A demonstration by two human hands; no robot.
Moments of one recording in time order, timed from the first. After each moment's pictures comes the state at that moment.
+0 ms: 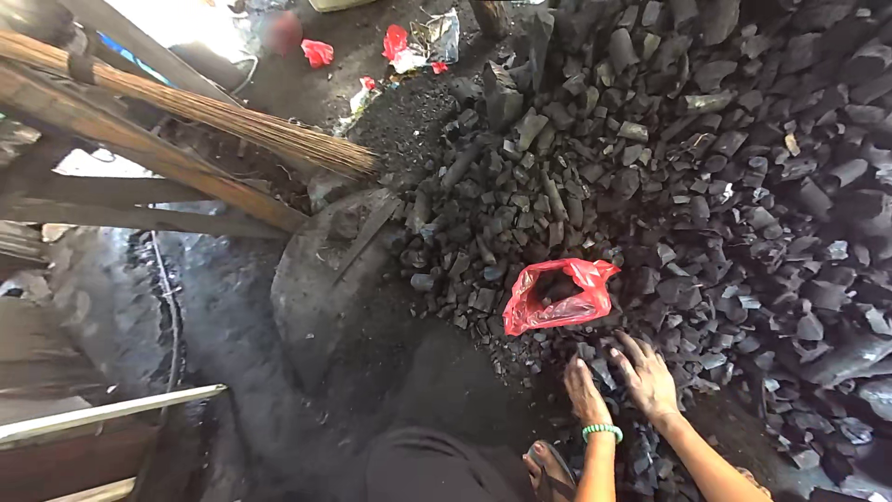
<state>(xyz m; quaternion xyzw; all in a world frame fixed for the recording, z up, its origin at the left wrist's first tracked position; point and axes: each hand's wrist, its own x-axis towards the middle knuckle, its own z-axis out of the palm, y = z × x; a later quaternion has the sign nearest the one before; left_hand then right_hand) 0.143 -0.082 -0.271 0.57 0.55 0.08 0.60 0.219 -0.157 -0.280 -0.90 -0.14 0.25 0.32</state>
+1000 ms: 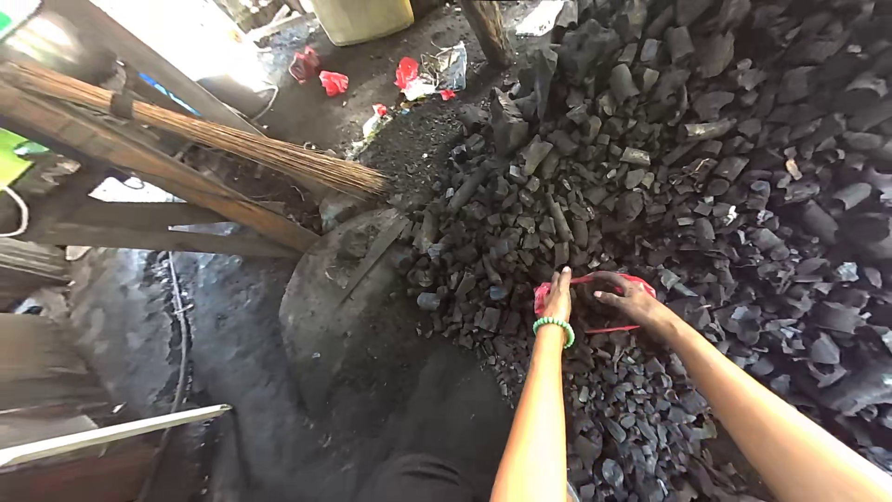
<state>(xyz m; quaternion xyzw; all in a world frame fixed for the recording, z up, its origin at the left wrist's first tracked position) 0.262 0.056 -0.161 0.63 0.44 -0.06 0.63 0.357 -0.078 -0.212 -0.78 -0.20 0.37 0.46</state>
